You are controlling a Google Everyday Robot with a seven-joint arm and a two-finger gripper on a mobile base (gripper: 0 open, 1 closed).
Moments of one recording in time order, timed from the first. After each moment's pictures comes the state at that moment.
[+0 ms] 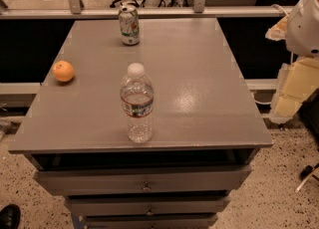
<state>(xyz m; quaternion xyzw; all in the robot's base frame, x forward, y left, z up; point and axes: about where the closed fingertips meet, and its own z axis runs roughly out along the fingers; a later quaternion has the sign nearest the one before) 0.438 -0.217 0.976 -0.60 0.78 -0.03 0.16</state>
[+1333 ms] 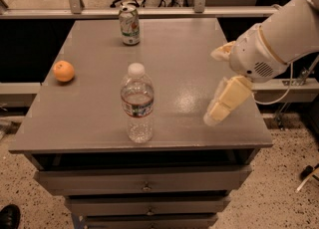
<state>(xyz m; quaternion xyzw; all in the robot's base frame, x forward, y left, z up) 0.479 -0.126 0.918 -0.59 0.75 0.13 0.28</state>
